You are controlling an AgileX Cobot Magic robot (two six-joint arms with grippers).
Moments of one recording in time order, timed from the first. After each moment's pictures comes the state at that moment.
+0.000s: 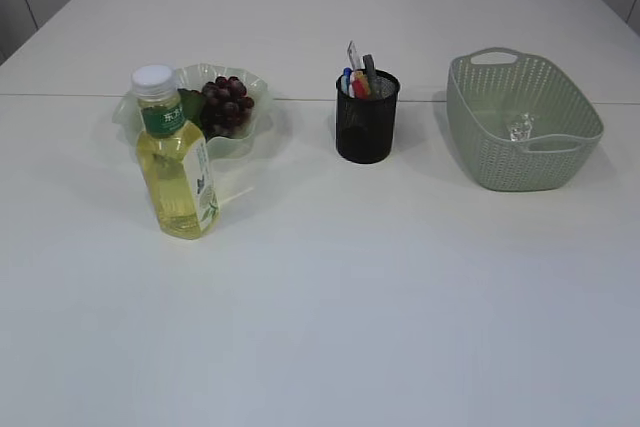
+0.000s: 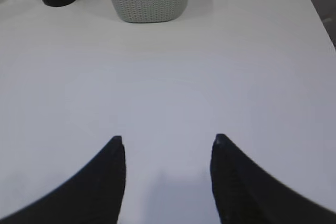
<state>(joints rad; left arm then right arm) -0.02 0.01 -0.53 0.02 1.11 -0.09 0.05 -0.02 -0.50 -0.08 1.16 0.03</state>
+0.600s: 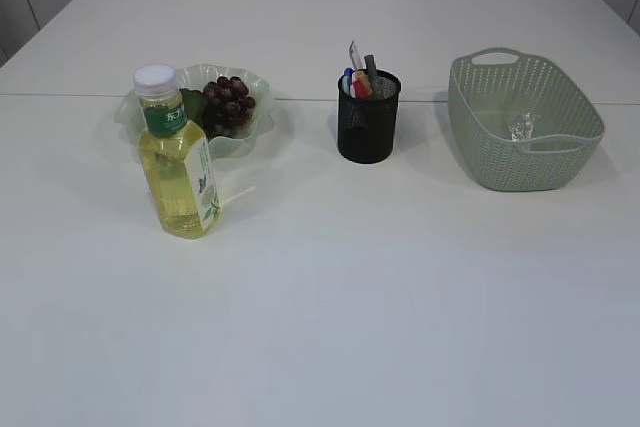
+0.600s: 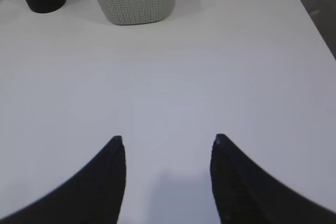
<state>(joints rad) -0.08 0.01 -0.53 0.02 1.11 -0.08 -0.01 -0.02 -0.50 -0.07 1.16 0.04</state>
